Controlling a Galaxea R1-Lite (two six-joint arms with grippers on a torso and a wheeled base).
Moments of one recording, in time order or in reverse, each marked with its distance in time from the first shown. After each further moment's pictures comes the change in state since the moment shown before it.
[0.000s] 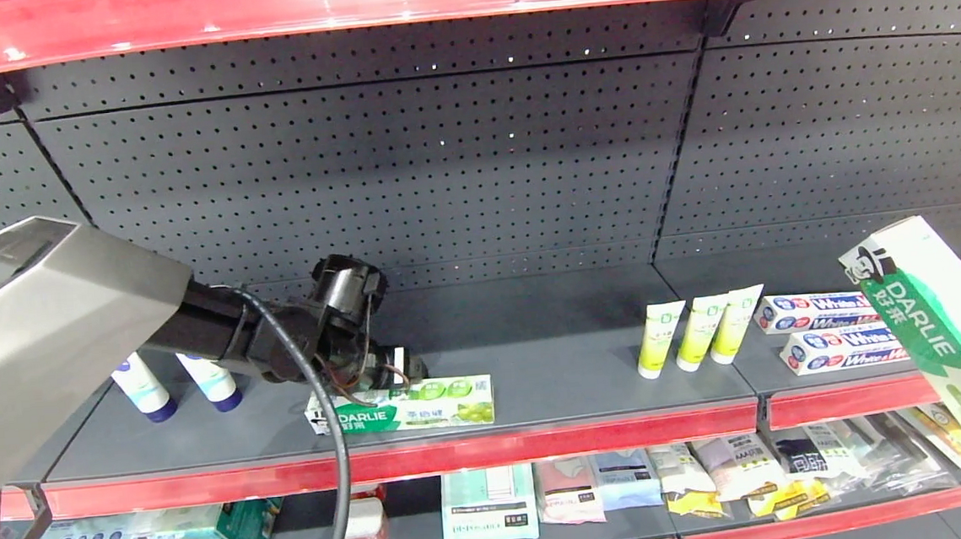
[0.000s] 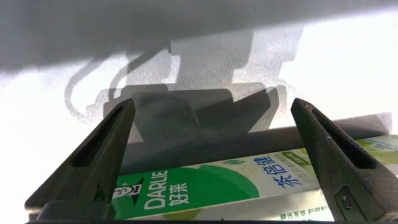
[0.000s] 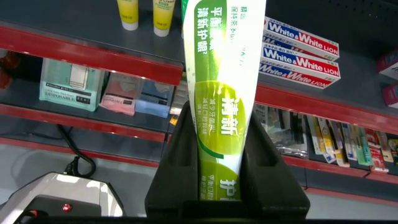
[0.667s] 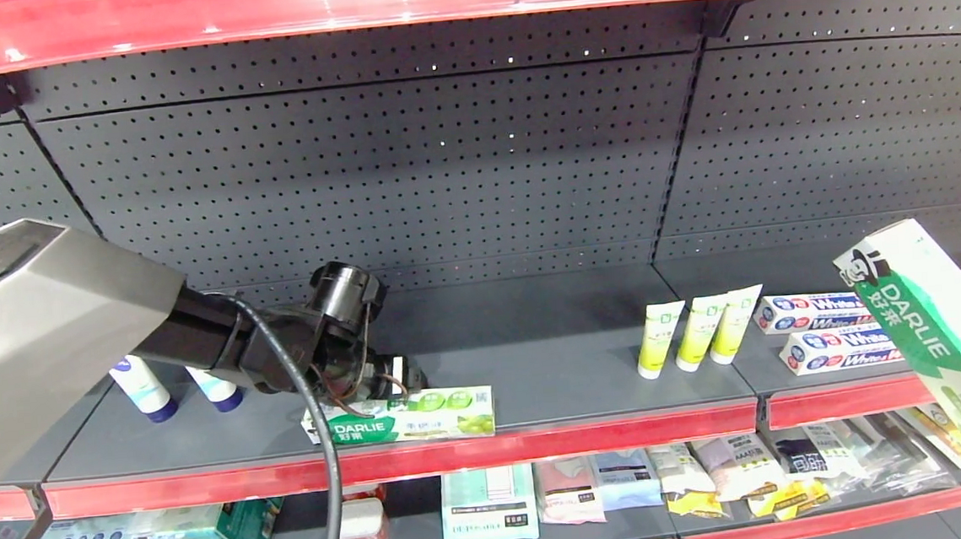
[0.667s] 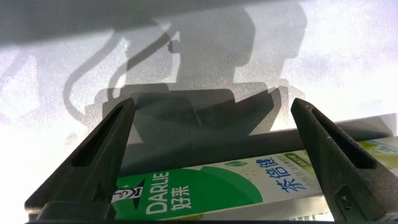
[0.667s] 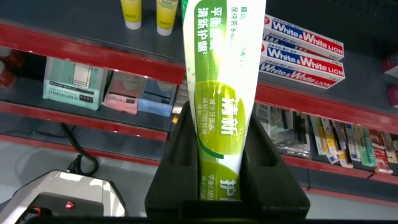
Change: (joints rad) left arm -0.010 -0.021 0.052 -0.004 -0.006 -0.003; right arm -0.001 0.009 0.001 -0.001 0.004 0.002
